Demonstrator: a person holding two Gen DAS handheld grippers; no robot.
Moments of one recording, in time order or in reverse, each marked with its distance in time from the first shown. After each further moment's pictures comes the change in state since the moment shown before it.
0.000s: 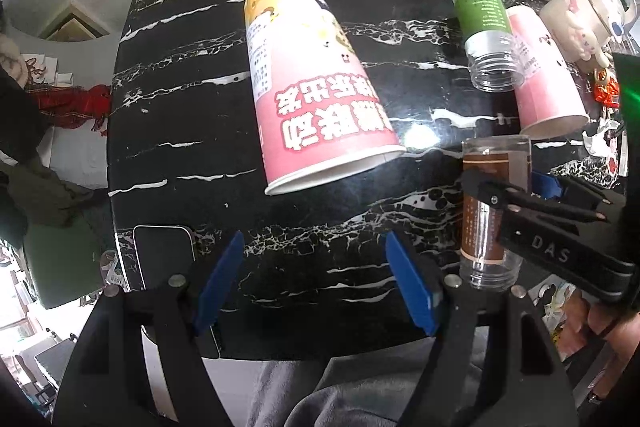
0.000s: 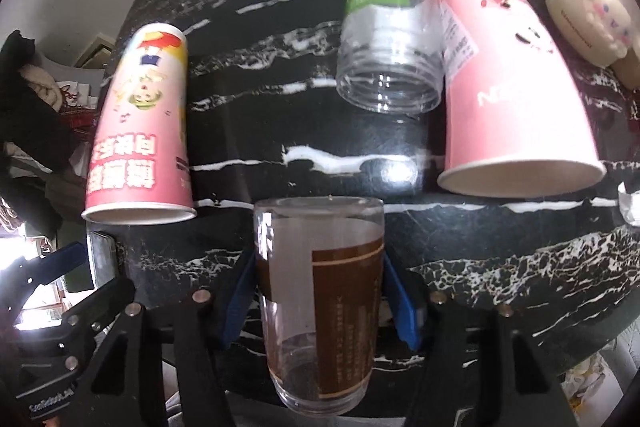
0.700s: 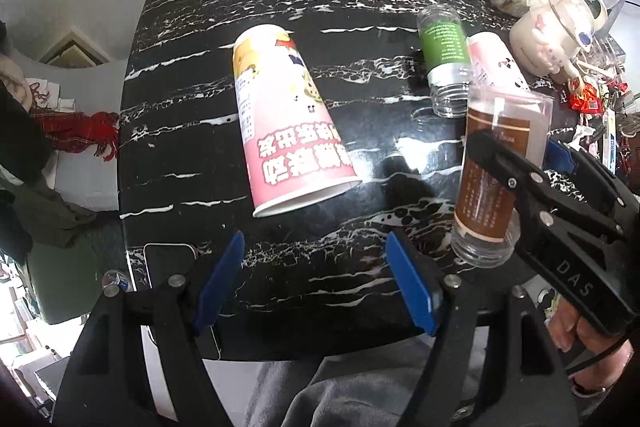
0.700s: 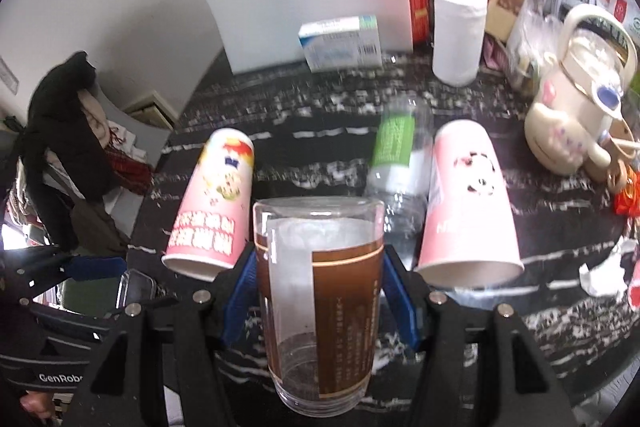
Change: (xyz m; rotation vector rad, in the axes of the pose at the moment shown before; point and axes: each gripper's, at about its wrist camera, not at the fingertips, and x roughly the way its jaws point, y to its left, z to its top) left arm -0.049 -0.017 0.007 0.037 -0.085 -0.012; right arm -0.084 0.009 -0.011 -0.135 -0.411 0.065
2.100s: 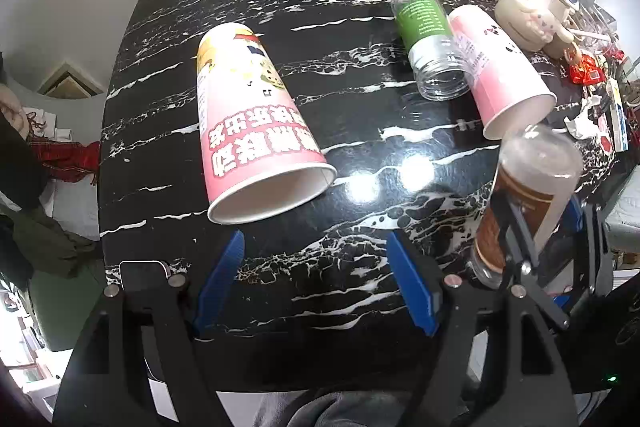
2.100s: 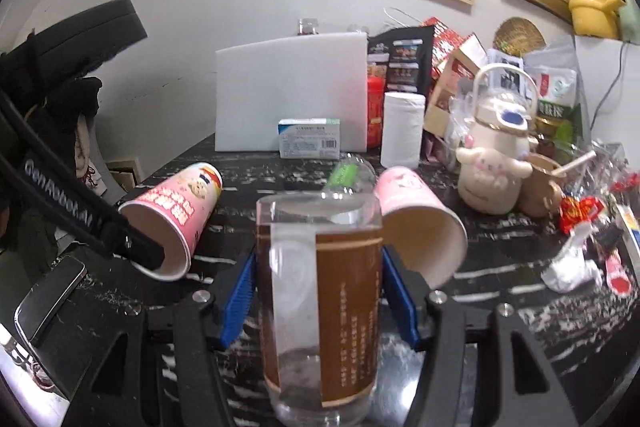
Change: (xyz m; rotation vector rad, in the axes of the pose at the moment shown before) left arm 0.039 -0.030 -0.028 0.090 -0.110 0.034; right arm -0.009 -0.008 -0.134 -0.142 -0.573 -0.190
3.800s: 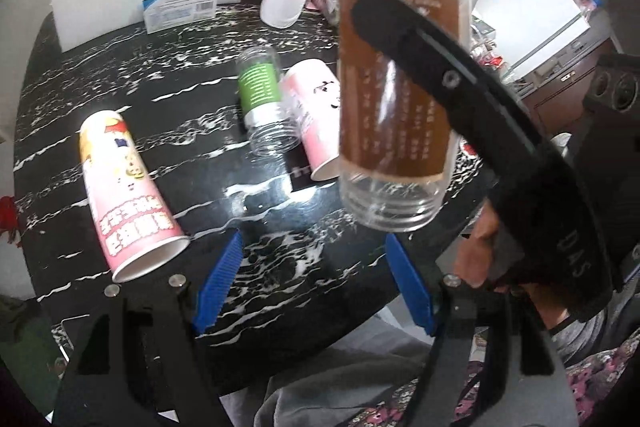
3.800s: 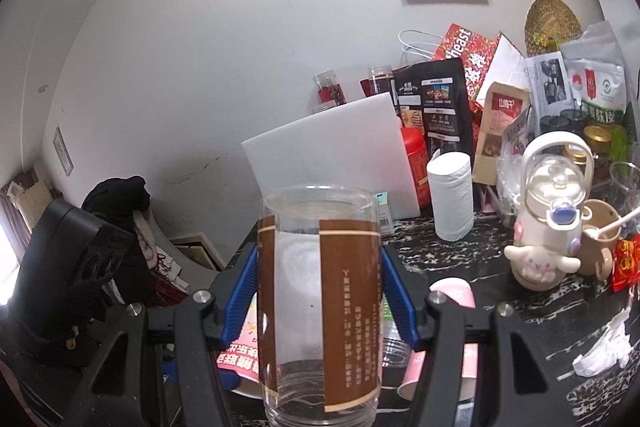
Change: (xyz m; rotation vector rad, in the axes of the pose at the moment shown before) left arm -0.077 -0.043 0.048 0.127 -0.037 -0.458; right arm 0.009 -0.050 0.157 0.238 -0.020 0.289
